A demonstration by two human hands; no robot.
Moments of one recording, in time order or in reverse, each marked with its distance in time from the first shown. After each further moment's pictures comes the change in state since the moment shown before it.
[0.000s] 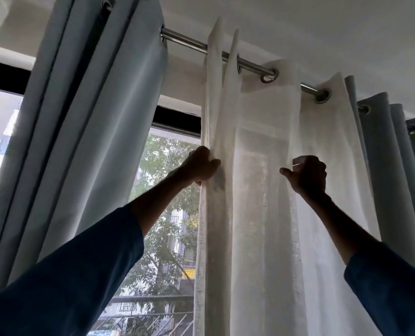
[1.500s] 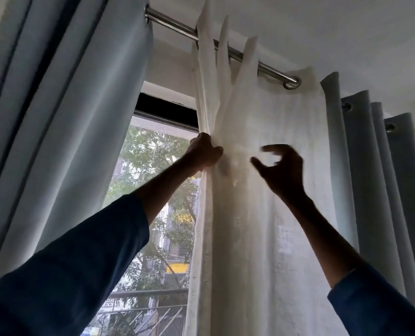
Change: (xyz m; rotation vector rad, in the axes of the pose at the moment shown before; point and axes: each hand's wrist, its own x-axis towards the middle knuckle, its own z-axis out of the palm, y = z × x) left_hand 0.009 0.032 0.026 -0.176 0.052 -0.036; right_hand -0.032 -0.013 0.001 0.151 0.115 -0.344
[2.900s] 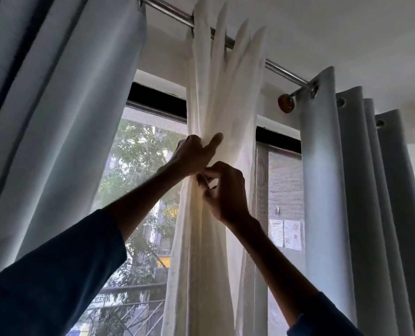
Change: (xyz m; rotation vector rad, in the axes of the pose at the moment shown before) left_hand -0.010 -0.028 0.003 0.055 0.072 0.038; right_hand -0.078 -0.073 0.058 0.054 -0.164 -0.250
